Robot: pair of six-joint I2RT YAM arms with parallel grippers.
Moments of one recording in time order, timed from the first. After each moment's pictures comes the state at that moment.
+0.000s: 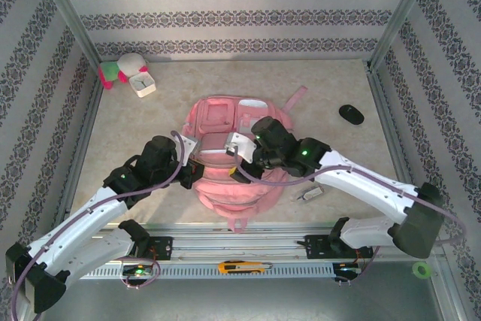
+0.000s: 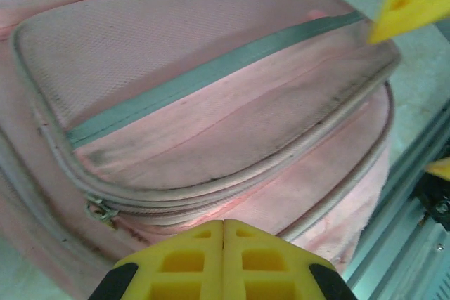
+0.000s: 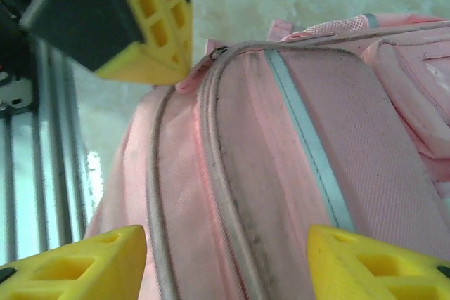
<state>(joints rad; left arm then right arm) -0.60 0.84 0.71 -0.55 0.26 -0.26 0.89 1.31 1.08 -0.55 -0.24 -0.28</state>
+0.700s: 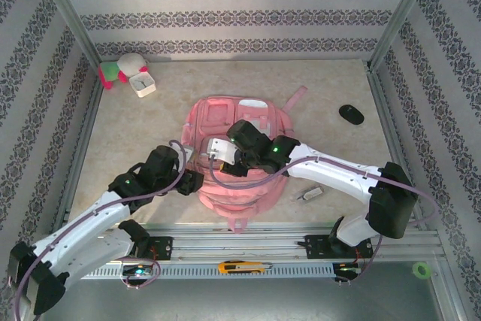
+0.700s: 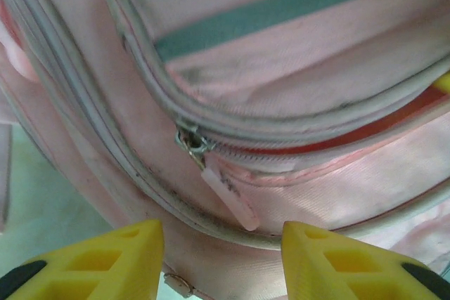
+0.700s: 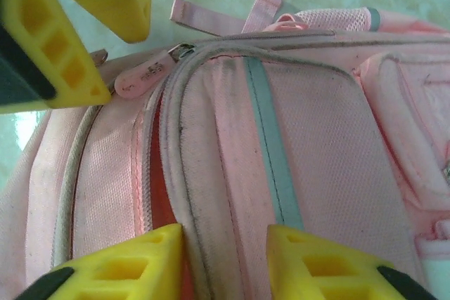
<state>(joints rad) -0.60 0.84 0.57 -0.55 0.13 -0.30 0.95 1.50 1.16 -0.52 -0.08 -0.45</state>
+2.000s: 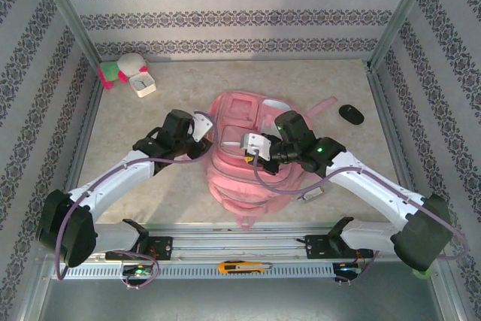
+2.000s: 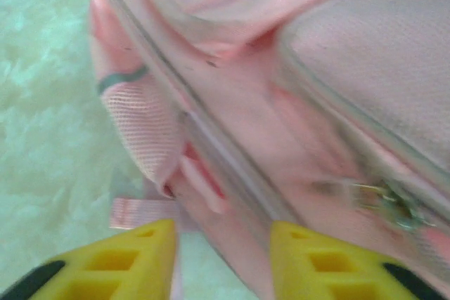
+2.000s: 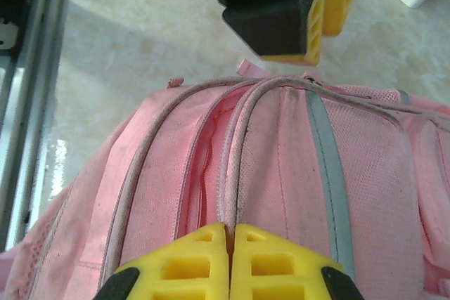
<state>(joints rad) -0.48 1.25 0.86 -0.35 0.05 0.22 0.67 1.19 0.93 -0.49 -0.50 -0.63</state>
